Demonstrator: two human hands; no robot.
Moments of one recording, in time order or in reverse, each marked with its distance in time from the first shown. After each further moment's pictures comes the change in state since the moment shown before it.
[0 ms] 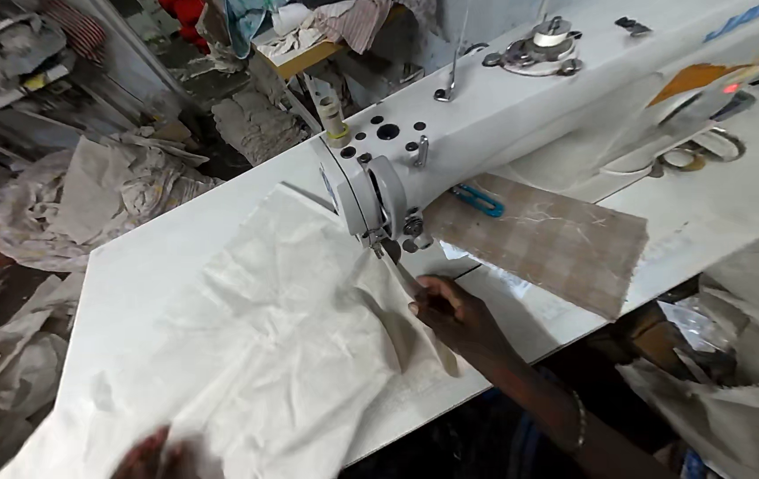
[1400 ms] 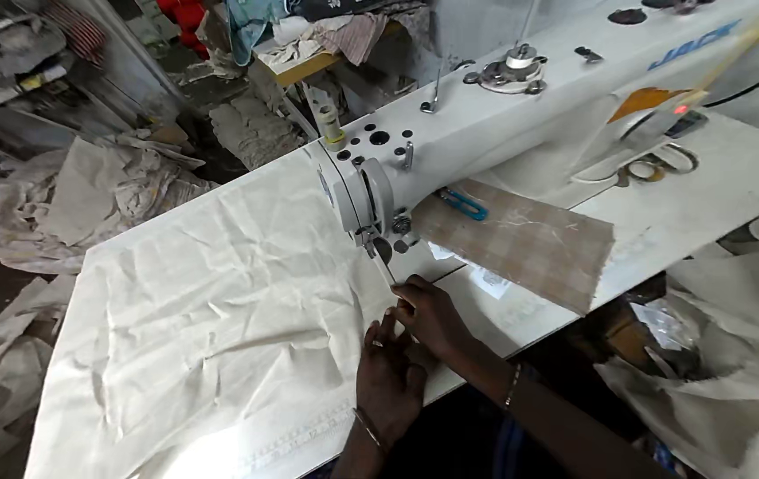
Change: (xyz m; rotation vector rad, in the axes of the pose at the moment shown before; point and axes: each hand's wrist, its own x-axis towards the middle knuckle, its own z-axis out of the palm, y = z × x) left_hand -0.136 0.049 0.208 0.330 -1.040 0.460; right_hand 0.013 0.002 0.023 -0.513 0.119 -0.400
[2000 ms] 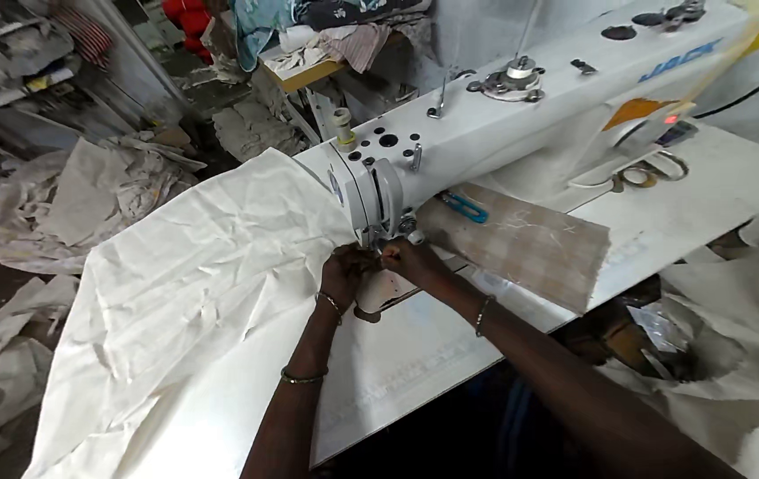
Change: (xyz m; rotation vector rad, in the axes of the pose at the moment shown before) left_hand 0.117 -0.064 -0.050 -0.008 0.016 0.027; right_hand 0.077 0.003 -0.018 -0.002 -0.264 0.085
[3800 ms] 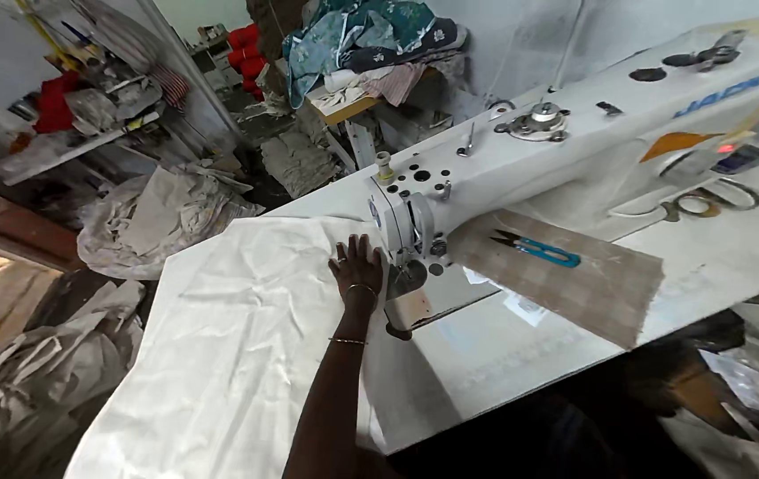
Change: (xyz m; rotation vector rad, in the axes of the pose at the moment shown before) left_hand 0.035 -0.004 -0.005 0.607 0.001 -0.413; right_hand -0.152 -0.122 0.110 0.051 -0.645 -0.621
